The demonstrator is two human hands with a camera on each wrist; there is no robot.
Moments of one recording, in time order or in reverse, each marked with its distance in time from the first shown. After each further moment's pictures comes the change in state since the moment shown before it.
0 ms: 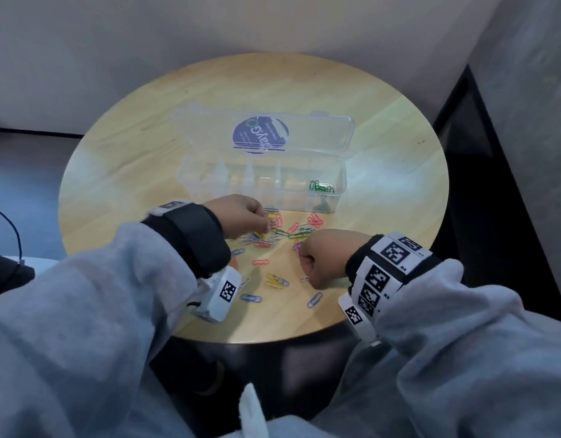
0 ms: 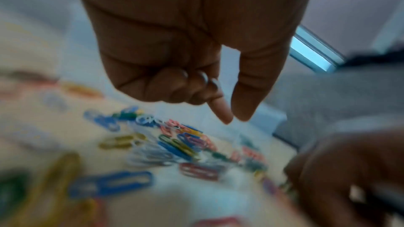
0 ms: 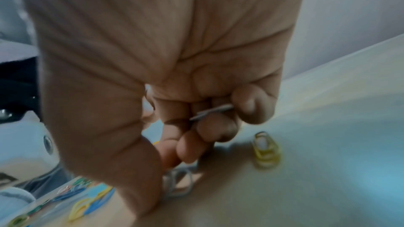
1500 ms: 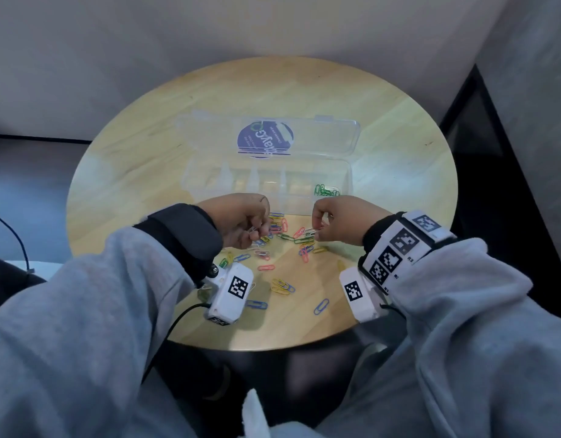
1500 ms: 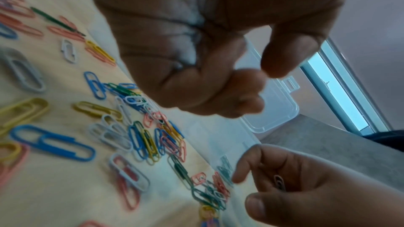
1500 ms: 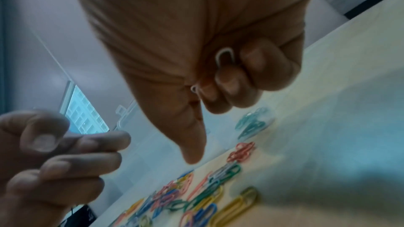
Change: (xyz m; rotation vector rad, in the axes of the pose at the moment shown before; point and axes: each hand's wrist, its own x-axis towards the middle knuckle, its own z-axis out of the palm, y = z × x) left_hand -0.013 0.006 -0.010 -0.551 -0.134 -0.031; right_hand 0.011 0.028 -0.032 0.367 0.283 0.135
